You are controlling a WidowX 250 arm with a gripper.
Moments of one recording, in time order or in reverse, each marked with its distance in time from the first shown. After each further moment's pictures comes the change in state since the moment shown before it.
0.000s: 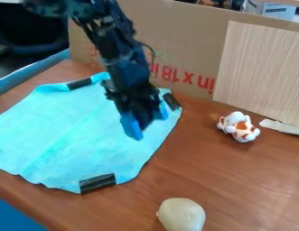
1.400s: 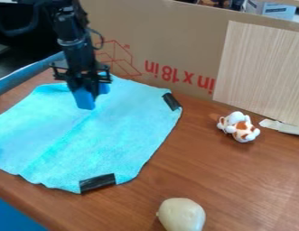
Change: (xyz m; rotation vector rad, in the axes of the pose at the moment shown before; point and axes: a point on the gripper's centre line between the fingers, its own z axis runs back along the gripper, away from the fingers) arm 0.014 0.132 0.000 0.202 0.089 0.353
